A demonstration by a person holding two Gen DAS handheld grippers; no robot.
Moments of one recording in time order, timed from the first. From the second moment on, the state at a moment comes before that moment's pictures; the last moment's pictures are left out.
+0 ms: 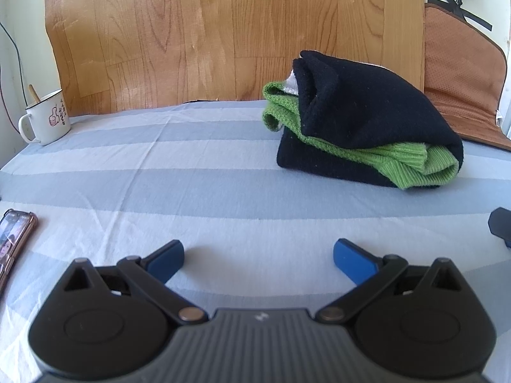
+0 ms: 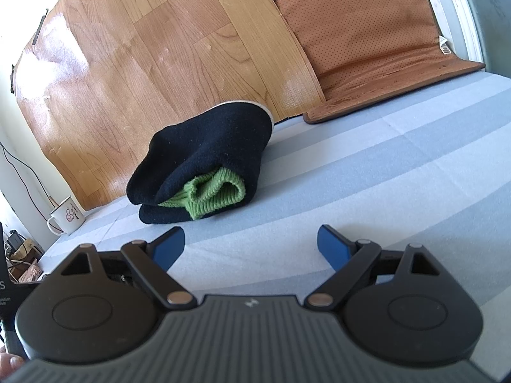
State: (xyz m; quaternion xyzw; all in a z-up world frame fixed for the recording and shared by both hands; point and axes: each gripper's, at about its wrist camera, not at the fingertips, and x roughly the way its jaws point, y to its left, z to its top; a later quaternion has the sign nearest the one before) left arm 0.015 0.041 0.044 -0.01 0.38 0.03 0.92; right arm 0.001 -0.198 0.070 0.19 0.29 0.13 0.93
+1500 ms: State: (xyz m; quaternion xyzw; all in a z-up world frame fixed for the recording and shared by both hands) left arm 0.021 0.057 0.048 -0.01 0.39 0.04 0.92; right arm 0.001 -0.197 0.070 0.19 0.29 0.12 0.93
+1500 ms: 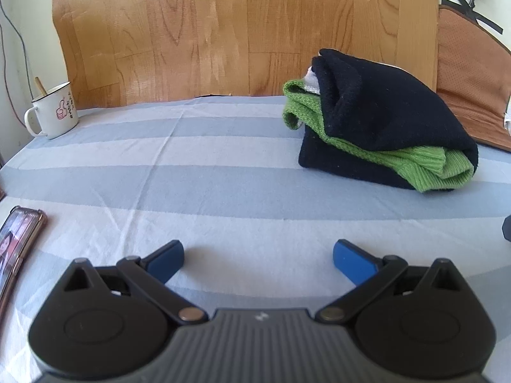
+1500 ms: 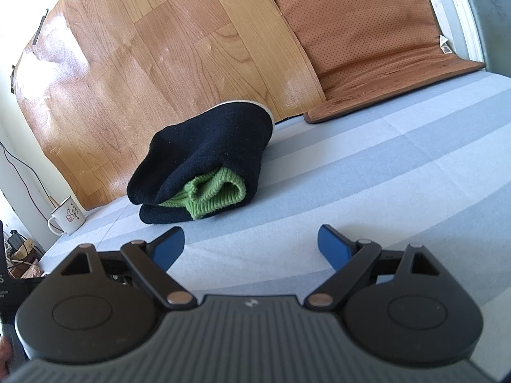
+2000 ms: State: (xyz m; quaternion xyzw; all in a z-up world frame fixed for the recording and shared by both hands) left arm 0.004 0.053 0.058 0.00 0.33 0.08 0.94; right arm 0.002 -0.198 0.070 0.19 0.29 0.12 0.93
